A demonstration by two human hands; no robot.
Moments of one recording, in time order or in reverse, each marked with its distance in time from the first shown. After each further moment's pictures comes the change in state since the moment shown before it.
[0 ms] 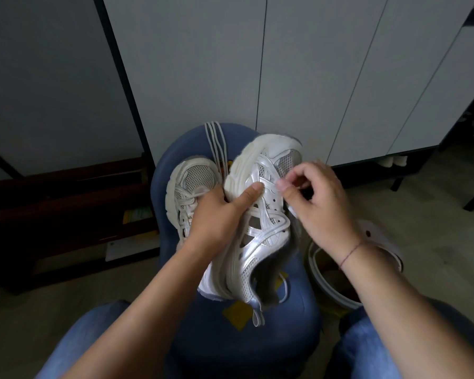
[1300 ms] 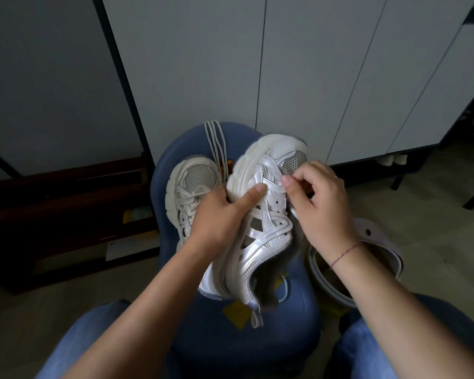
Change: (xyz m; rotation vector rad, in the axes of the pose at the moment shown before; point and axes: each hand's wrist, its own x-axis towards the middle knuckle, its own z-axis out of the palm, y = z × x) left_hand -0.002 0.000 0.000 0.019 -0.026 0.031; right_hand 0.000 -0.005 0.006 -0.049 0.112 -0.075
